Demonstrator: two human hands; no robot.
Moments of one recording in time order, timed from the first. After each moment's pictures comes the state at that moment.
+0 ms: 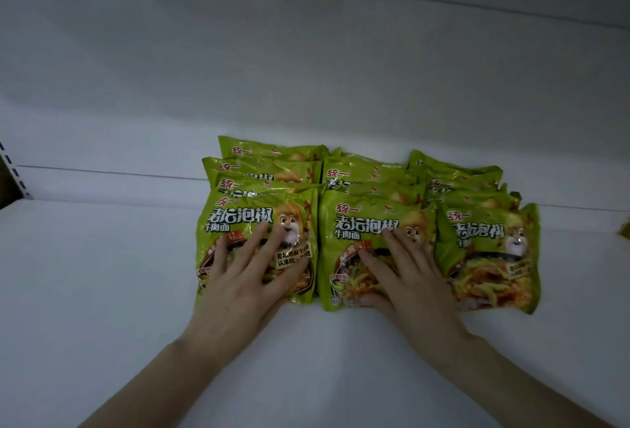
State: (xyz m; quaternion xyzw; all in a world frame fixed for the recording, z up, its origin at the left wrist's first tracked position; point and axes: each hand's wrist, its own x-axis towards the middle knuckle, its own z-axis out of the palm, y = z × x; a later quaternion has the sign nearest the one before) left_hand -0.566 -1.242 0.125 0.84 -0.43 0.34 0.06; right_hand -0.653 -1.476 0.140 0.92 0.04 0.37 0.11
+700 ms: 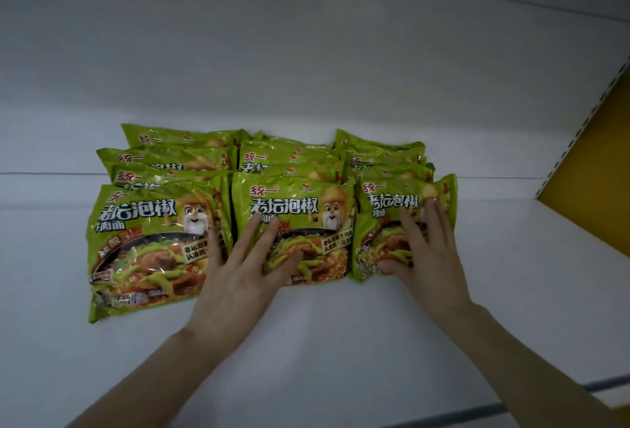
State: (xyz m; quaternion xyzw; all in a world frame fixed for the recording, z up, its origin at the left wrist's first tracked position) left_hand -0.593 -1.336 0.122 0.83 -0.44 0.33 0.04; right_hand -0.693 -1.593 0.135 0.93 -0.15 0.32 0.01
